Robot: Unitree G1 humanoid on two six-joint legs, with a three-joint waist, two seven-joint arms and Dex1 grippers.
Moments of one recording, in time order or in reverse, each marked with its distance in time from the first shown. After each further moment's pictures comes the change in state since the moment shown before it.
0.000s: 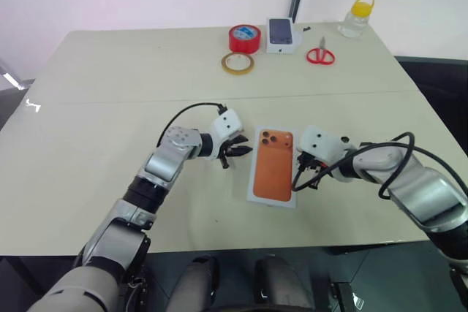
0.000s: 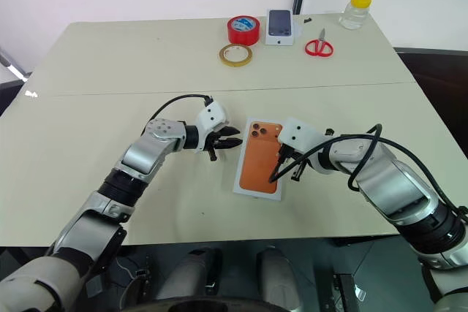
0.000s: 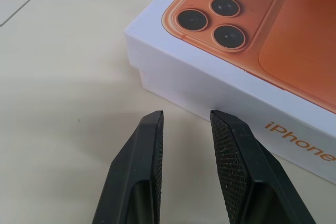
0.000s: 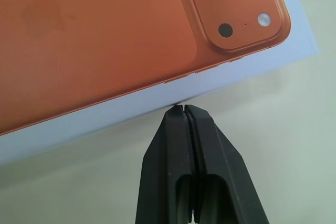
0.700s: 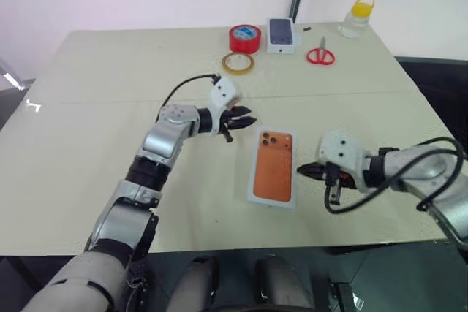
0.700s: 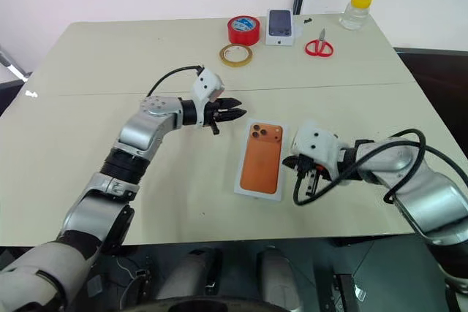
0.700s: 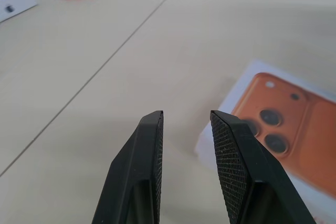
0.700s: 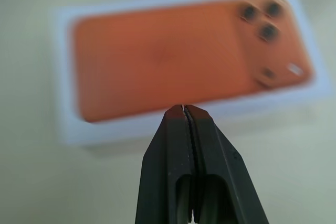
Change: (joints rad) left arm -0.165 -0.067 0.098 0.160 -0.051 -0.060 0.004; right arm 0.213 -0.064 -0.268 -0.138 0.173 -0.187 0.238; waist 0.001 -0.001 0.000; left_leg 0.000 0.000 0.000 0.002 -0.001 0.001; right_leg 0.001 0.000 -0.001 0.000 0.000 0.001
